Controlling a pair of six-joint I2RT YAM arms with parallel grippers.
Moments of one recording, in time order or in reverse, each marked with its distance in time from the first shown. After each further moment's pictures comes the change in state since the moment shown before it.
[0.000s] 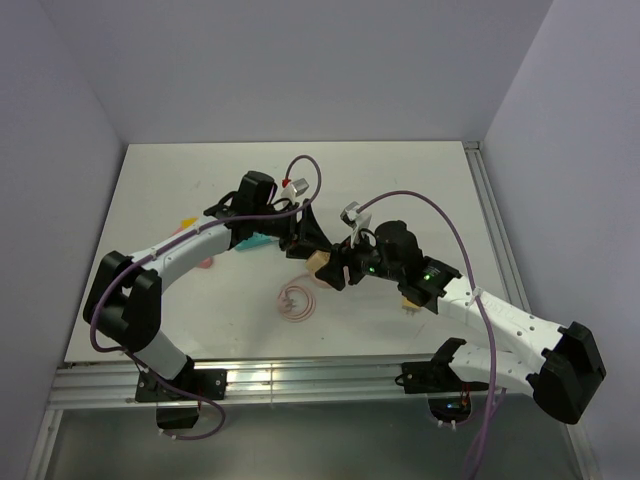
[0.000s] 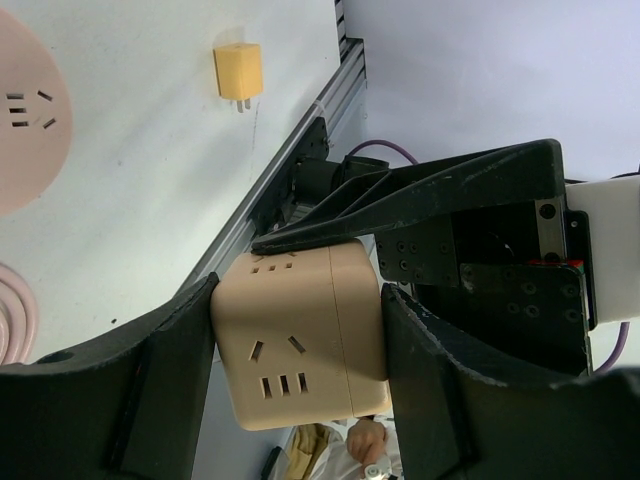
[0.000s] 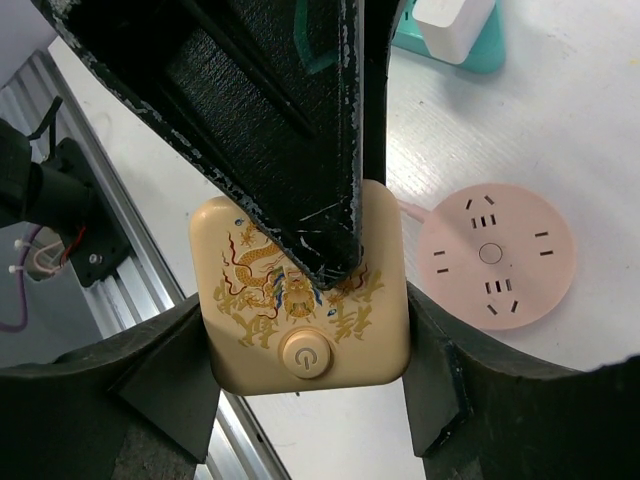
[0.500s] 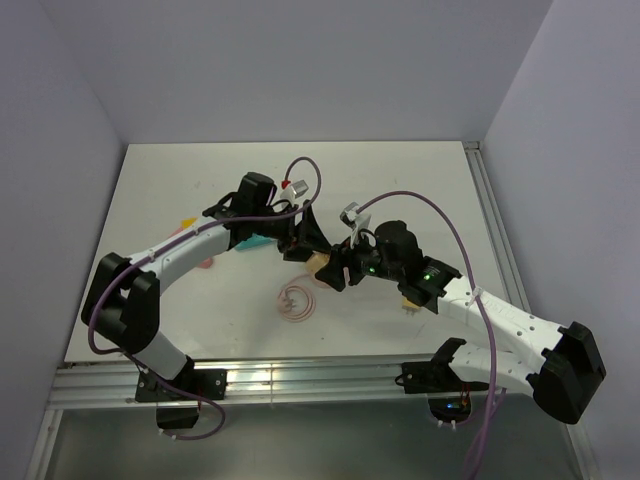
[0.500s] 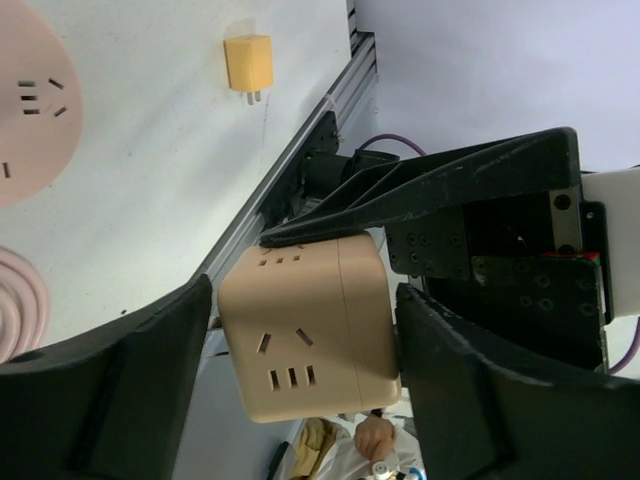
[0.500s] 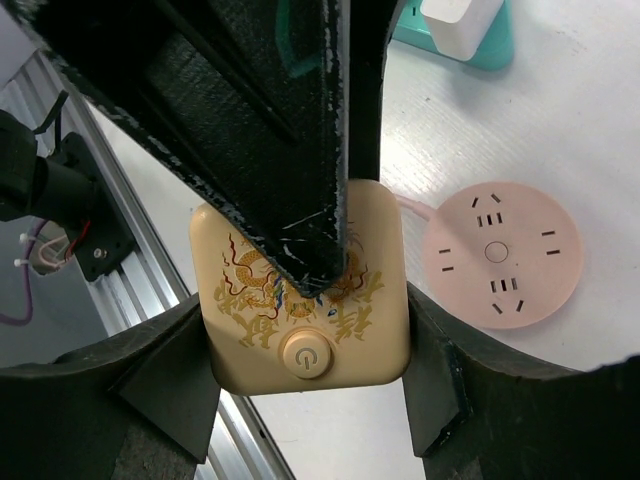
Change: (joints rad) left arm 0.000 -0.010 -0.005 -0.028 -0.006 0.028; right arm 0.000 0.000 0.000 -0.007 -0.015 -0.003
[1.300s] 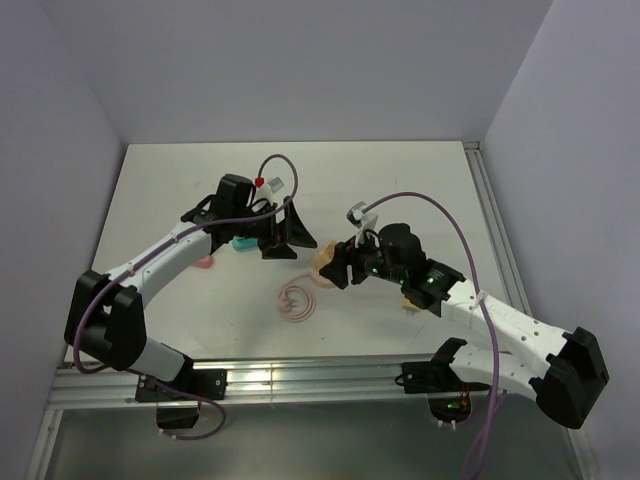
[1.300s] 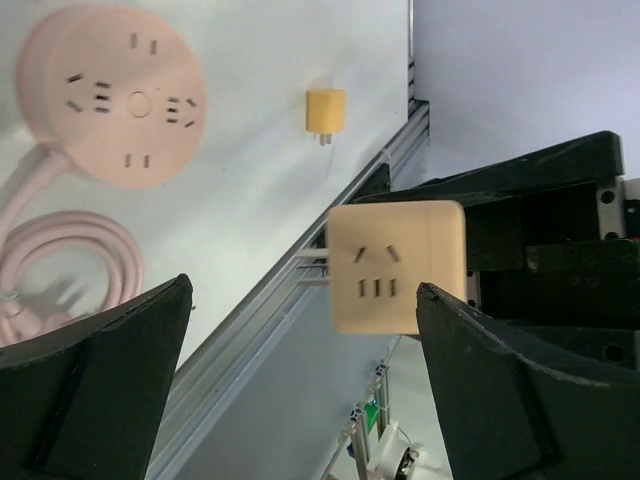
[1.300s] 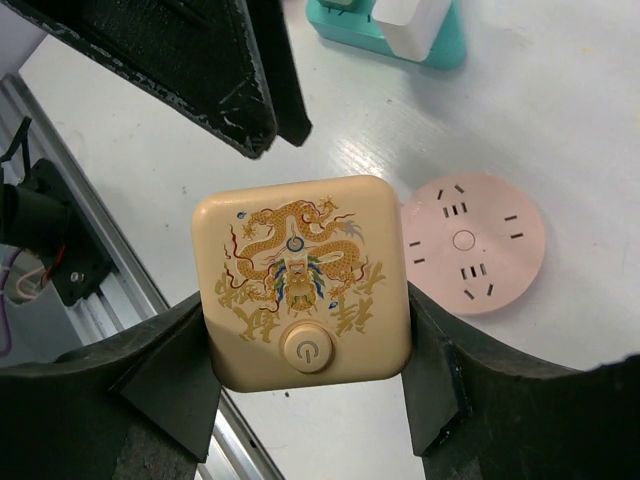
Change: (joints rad) left arm 0.085 -0.111 -0.061 -0.088 -0.140 0.073; right arm -0.001 -0.029 -0.015 -0.010 0.080 0.021
